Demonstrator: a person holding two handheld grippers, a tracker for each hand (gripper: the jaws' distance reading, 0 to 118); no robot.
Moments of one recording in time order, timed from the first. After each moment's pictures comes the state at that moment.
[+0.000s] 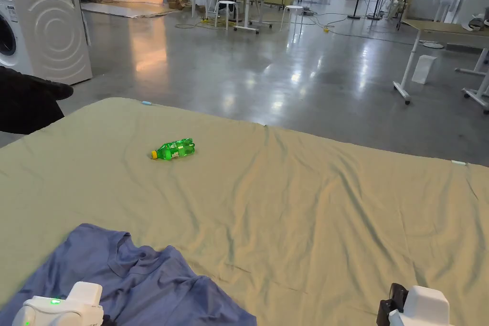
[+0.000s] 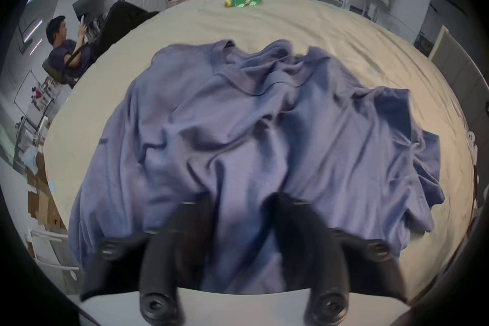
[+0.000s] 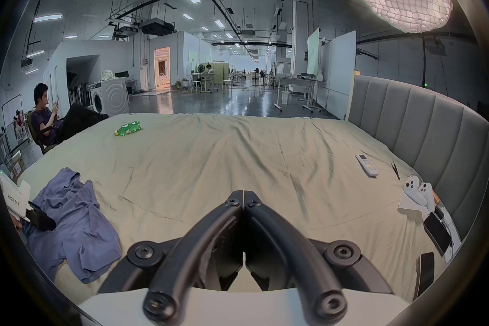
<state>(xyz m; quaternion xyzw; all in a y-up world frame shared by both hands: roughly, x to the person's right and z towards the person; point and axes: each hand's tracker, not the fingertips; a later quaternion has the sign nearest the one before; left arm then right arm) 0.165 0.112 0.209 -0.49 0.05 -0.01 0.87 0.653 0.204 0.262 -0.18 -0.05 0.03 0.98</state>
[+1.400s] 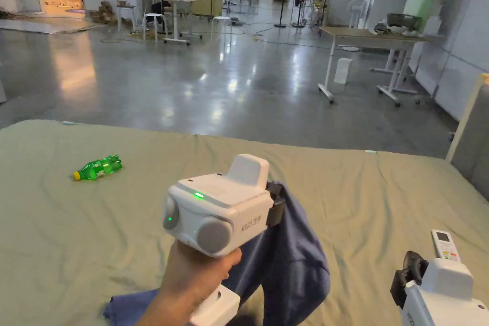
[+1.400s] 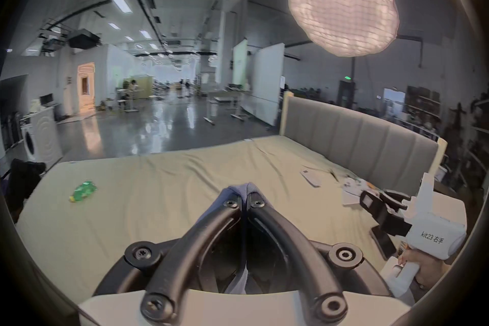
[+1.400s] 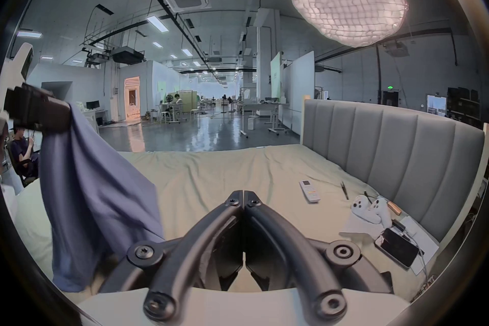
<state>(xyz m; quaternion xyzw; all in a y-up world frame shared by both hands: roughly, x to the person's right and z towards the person) 0.510 0.354 0.200 -0.17 -0.32 -0.04 0.93 0.763 0.269 0.329 -0.09 -0.16 0.01 0.98</state>
